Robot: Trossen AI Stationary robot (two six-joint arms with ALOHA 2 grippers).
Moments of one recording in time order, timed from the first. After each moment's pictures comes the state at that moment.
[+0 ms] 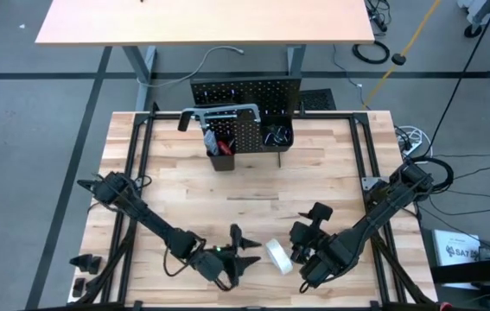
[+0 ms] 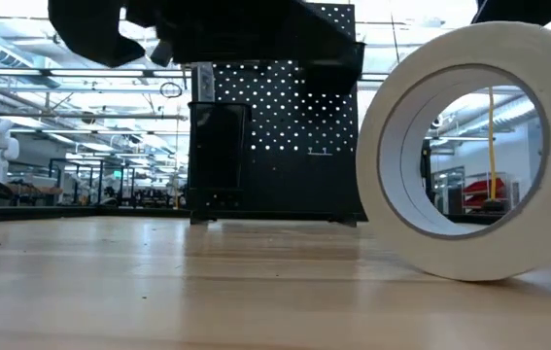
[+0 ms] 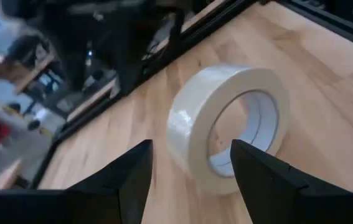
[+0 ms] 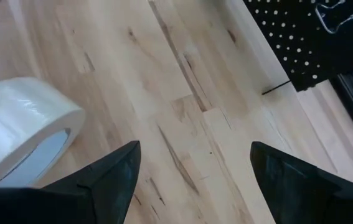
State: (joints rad) left arm -0.62 1.96 1.07 0.50 -0.70 0.40; right arm 0.72 1.79 1.42 -1.22 0.77 1.11
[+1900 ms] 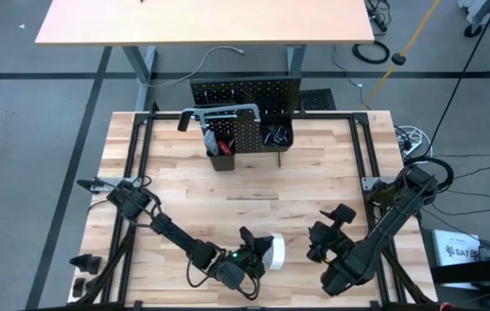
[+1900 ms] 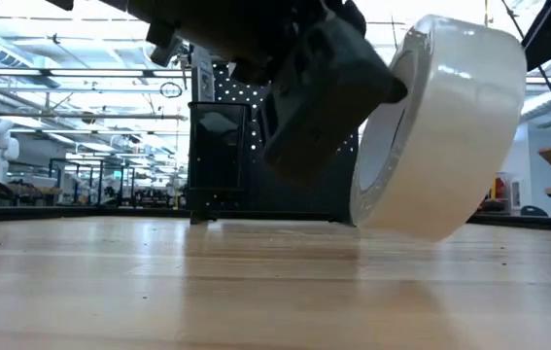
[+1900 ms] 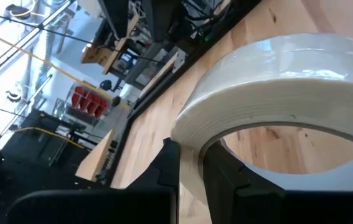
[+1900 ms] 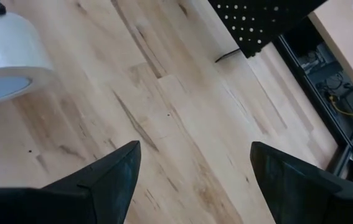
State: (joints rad) left arm -0.59 2.21 1.33 0.56 -1.04 0.64; right arm 0.84 1.79 1.42 -1.57 0.76 1.48
